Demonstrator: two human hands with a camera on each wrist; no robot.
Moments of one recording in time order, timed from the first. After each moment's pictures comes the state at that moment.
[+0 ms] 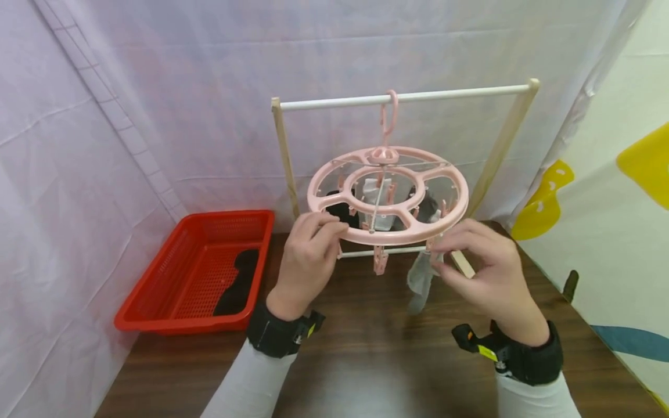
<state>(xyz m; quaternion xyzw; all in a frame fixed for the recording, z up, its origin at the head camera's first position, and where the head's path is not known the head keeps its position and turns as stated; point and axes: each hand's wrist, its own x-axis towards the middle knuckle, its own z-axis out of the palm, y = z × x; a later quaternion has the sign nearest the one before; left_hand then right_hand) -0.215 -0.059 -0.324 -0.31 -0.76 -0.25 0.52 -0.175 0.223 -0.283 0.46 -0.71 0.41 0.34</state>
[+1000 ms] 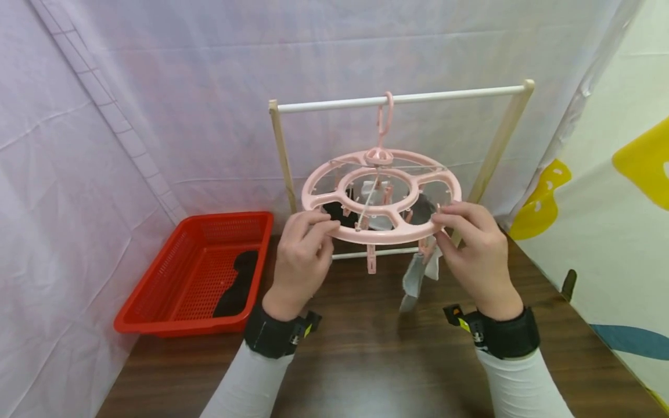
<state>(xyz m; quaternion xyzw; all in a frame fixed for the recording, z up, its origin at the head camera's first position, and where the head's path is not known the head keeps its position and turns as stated) -0.215 -0.061 -0.325 -0.29 -0.74 -0.27 0.54 -0.225 0.231 -0.312 0.32 -0.74 0.27 0.52</state>
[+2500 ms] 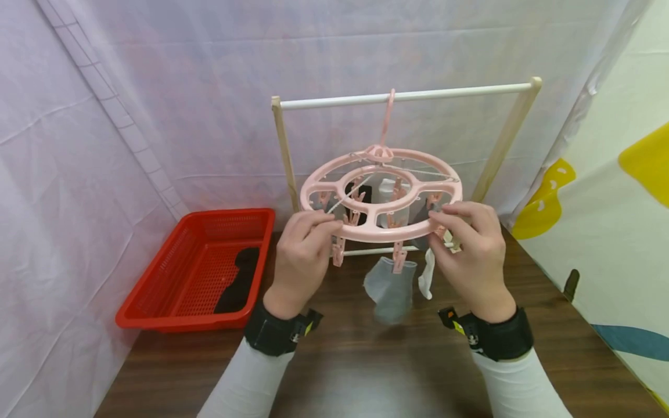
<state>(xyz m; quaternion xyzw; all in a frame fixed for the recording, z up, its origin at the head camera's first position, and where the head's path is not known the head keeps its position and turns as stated) -0.214 -0.061 -0.323 -0.30 -0.72 -0.26 0.57 -0.221 0.216 -0.311 0.32 -0.70 0.29 0.57</state>
